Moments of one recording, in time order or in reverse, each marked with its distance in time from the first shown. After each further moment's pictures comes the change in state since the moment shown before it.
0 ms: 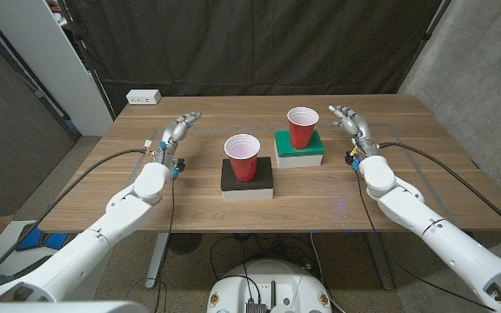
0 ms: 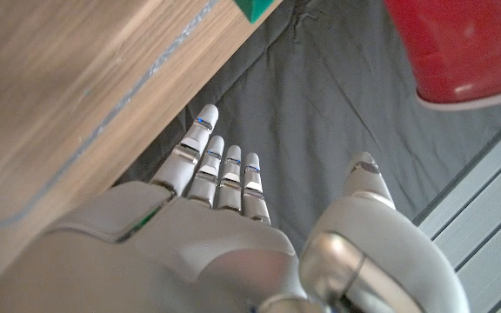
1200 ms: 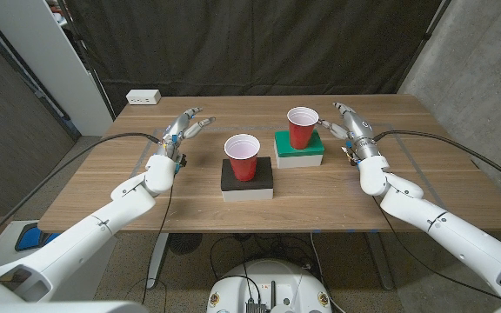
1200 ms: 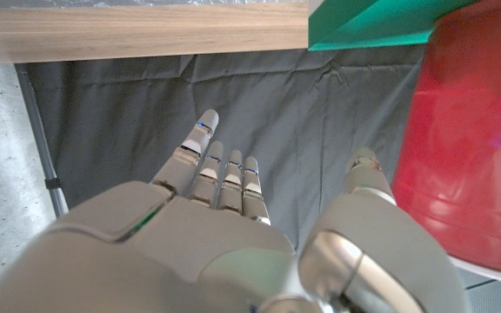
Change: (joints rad) left arm -0.078 0.054 0.103 -0.018 0.307 0.133 0.069; left_hand 0.063 -0.027 0.008 0.000 0.000 0.009 0.000 -0.005 0.005 0.011 0.002 -0.006 0.000 0.014 0.004 -0.008 0.000 0.012 -0.001 -0.005 -0.003; right arm 0.063 -0.098 -0.133 -0.026 -0.458 -0.206 -0.073; right_hand 0.043 -0.031 -0.004 0.004 0.005 -0.050 -0.013 -0.024 0.005 -0.036 -0.014 -0.022 0.003 -0.046 -0.011 -0.026 -0.005 -0.036 -0.025 -0.023 0.000
